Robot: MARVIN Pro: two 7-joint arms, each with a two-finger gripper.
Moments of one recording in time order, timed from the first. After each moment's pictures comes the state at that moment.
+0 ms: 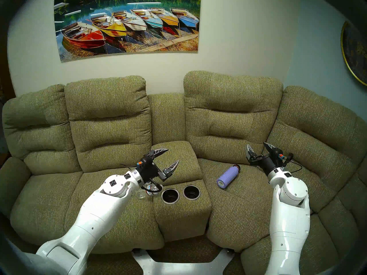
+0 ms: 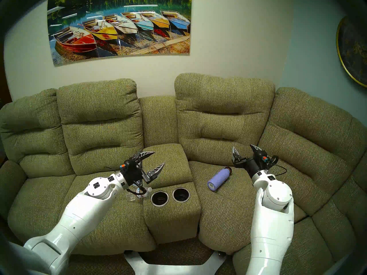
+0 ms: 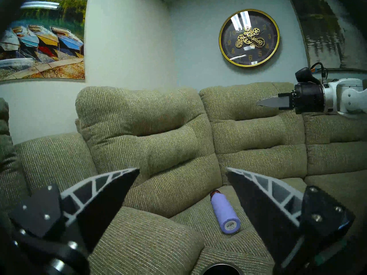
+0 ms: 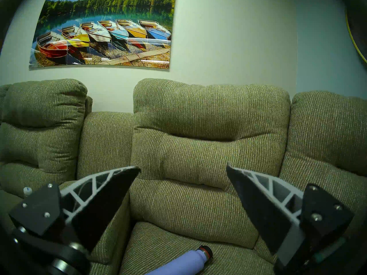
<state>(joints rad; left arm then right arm) 1.38 -1.17 -1.26 -1.29 -0.40 -0.31 -0.67 -1.54 -1.61 2.03 -1.68 -0.11 0.02 0.56</state>
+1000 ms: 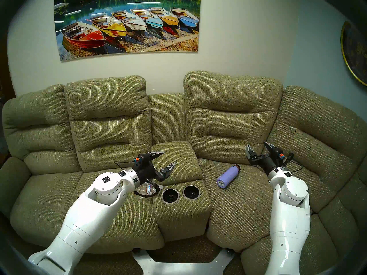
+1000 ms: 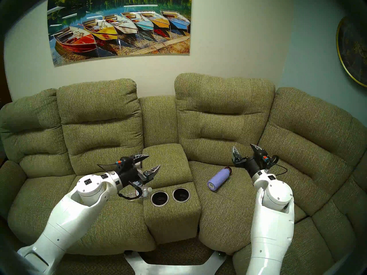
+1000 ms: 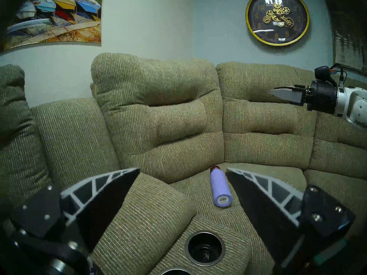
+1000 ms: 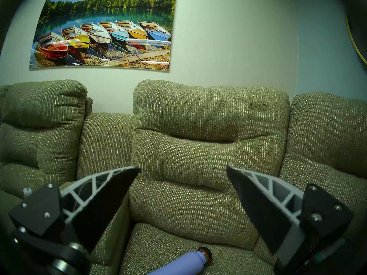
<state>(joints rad) 1.56 -1.08 -1.32 -1.67 -0.39 0.09 -0.45 -1.54 -1.61 2.03 -1.69 -0.11 0.02 0.56</state>
